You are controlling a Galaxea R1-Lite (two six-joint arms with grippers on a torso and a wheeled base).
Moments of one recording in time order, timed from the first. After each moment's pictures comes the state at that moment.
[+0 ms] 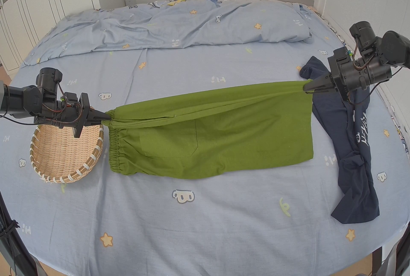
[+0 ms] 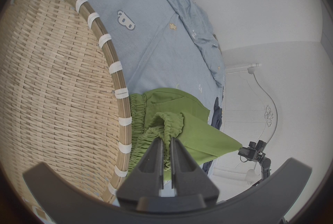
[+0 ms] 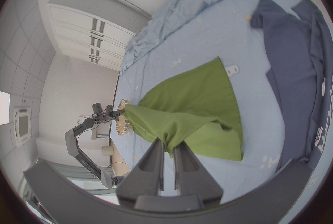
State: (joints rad) left arm 0.17 2.04 -1.49 0.21 -0.79 -0.55; right arm 0.07 2.02 -2.00 0.82 0.74 0.19
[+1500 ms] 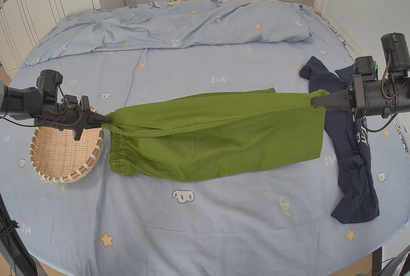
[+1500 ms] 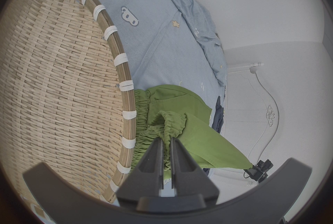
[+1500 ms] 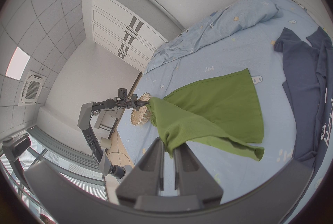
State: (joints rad) left arm 0.16 2.04 -1.46 0.21 -0.79 -0.55; right arm 0.19 1.57 -1.26 0.25 0.76 0.20
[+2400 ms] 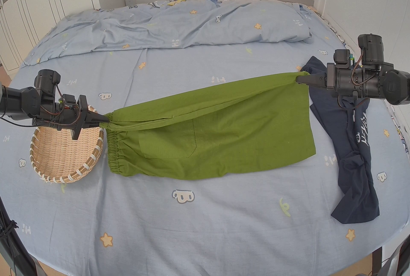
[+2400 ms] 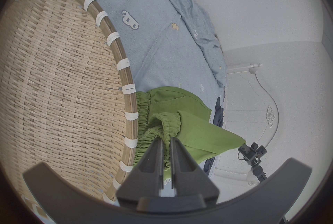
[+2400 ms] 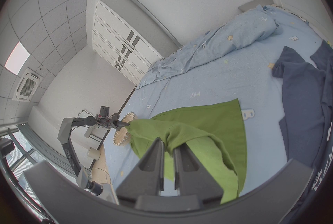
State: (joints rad) left arm 0.17 2.03 -1.45 0.20 -0.79 -0.54; right arm 0.09 1.88 -1.43 -0.04 0.77 0.22
